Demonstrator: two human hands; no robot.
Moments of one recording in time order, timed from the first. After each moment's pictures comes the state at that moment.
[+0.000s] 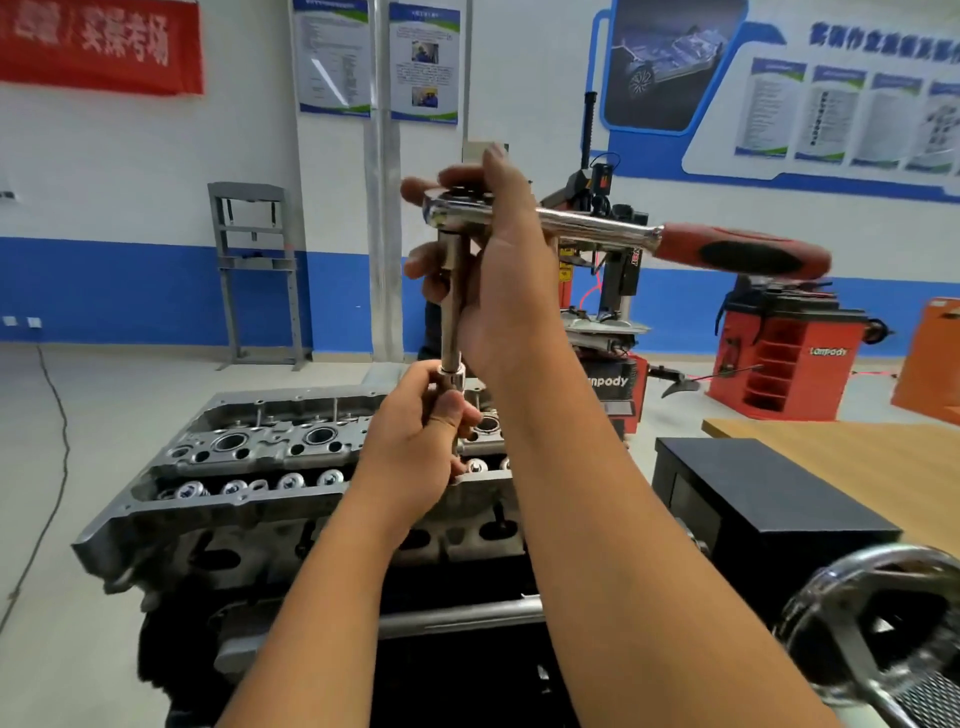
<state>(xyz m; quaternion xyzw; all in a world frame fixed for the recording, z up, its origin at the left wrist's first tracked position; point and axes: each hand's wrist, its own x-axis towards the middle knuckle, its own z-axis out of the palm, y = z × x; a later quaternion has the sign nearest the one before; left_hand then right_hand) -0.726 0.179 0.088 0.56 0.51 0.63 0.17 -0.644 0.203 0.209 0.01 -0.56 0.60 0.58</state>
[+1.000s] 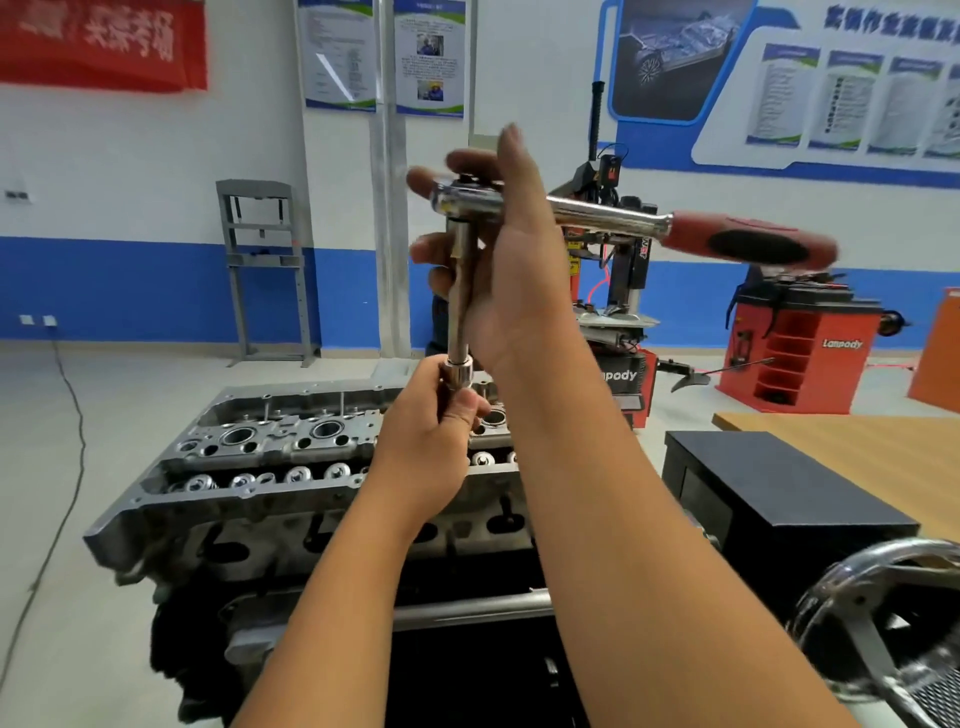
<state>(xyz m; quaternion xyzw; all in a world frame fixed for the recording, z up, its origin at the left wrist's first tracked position) -0.719 0.178 0.088 0.57 0.54 0.61 0.13 -0.642 0.205 0.208 0.00 -0.55 0.61 0.57</state>
